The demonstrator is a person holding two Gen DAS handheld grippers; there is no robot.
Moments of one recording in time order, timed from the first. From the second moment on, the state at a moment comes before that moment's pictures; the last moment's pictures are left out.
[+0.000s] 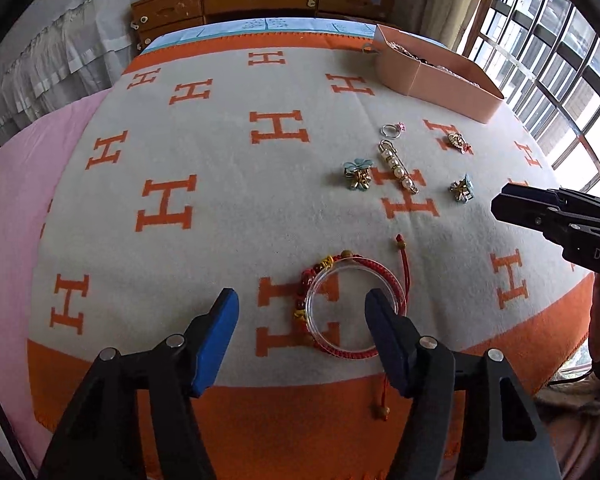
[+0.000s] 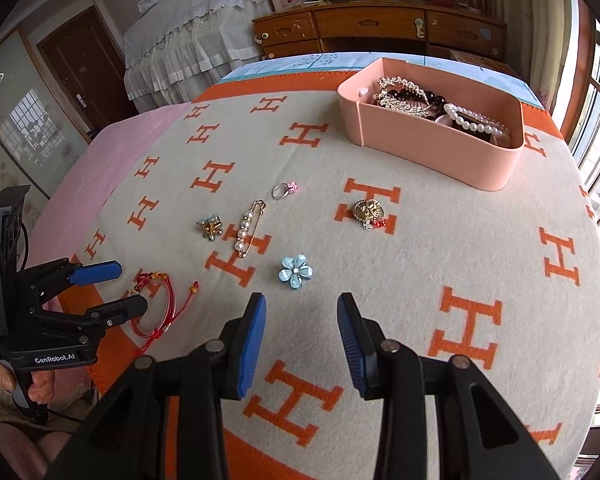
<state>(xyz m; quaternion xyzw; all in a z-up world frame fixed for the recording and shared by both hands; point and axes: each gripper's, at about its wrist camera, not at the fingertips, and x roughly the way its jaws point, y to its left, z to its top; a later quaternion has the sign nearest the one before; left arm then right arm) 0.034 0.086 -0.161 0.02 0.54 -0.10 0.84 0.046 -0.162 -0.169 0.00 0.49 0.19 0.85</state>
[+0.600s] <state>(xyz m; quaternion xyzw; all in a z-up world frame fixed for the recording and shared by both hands) 0.044 0.092 -0.165 0.02 0.53 -0.08 0.84 0.062 -0.138 -0.185 -0.07 0.47 0.20 0.86</state>
